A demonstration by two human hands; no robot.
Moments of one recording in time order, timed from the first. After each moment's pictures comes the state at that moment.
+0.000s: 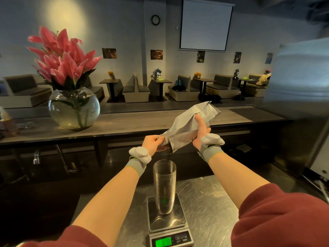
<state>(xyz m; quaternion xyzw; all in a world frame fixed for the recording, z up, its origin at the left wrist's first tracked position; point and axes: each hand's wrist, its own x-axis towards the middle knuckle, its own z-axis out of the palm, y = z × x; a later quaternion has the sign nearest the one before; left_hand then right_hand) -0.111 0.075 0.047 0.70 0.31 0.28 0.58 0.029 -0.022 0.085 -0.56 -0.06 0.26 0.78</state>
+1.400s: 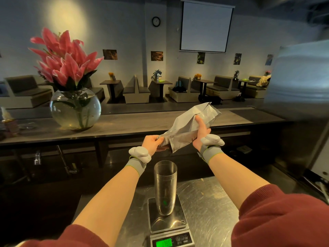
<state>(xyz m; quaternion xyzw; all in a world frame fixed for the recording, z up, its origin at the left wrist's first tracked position) -0.113 0.077 0.049 0.71 0.31 0.27 0.58 0.023 -0.021 0.088 -0.56 -0.06 0.26 0.78</state>
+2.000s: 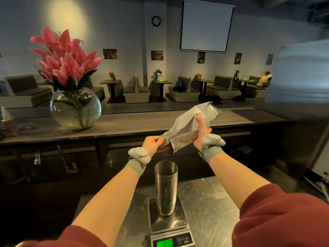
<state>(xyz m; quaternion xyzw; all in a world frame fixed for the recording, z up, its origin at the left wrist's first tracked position) -0.113 0.082 0.045 0.70 0.30 0.27 0.59 0.027 -0.018 0.087 -0.56 -0.06 0.26 0.78</state>
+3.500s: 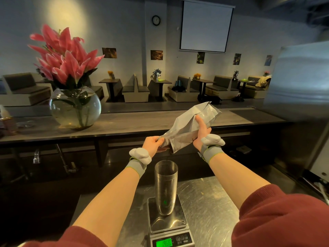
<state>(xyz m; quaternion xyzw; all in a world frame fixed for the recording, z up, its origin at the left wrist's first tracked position) -0.112 0.083 0.040 0.69 0.30 0.27 0.60 0.025 -0.018 0.086 -0.57 -0.06 0.26 0.78</state>
